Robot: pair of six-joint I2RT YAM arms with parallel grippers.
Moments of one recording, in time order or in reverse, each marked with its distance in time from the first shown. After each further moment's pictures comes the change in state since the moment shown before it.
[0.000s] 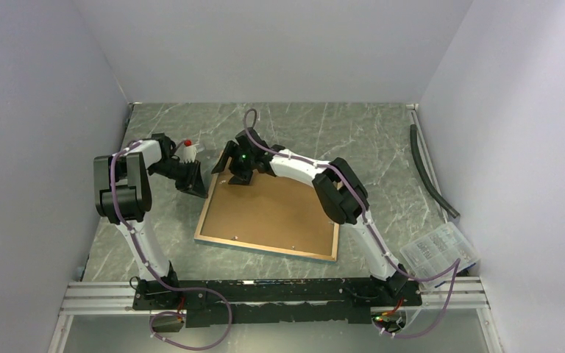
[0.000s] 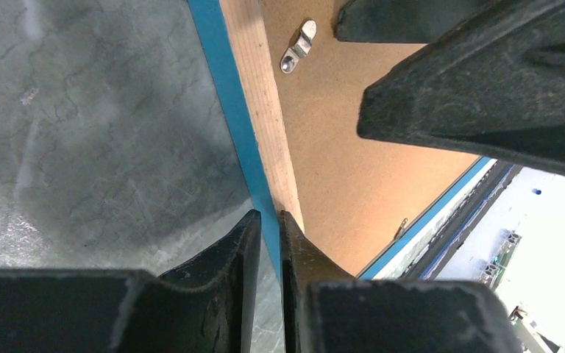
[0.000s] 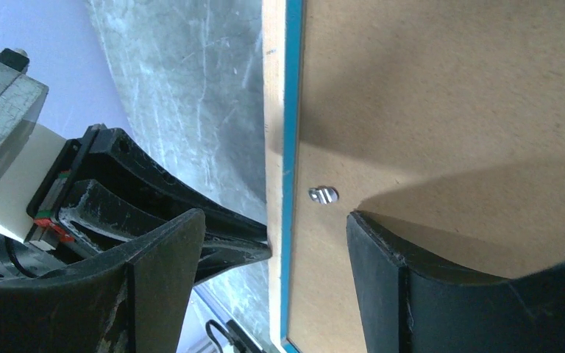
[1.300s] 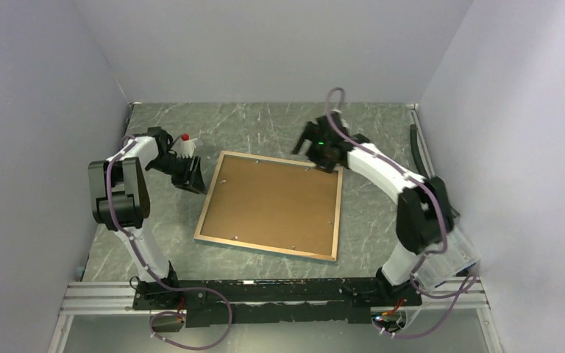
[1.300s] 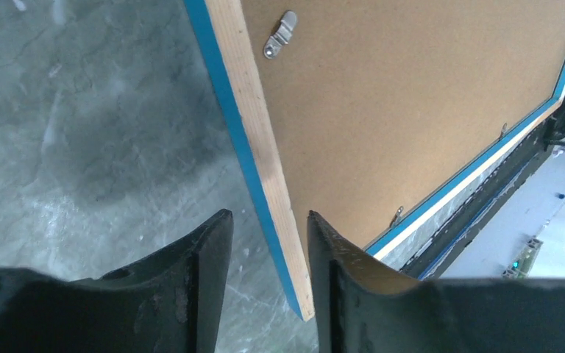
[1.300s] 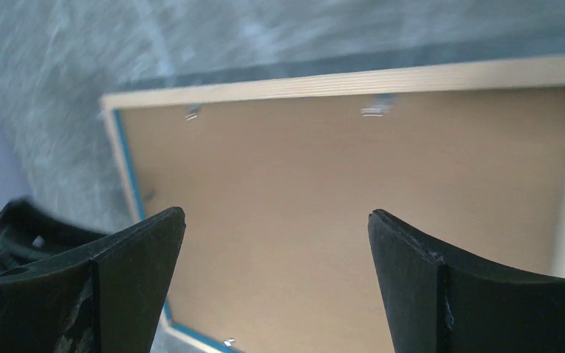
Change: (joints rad) left arm 0.002 -0.109 0.028 -0.063 -0.058 0.003; right arm -0.385 -0.742 -0.620 -0.240 0.289 -0.255
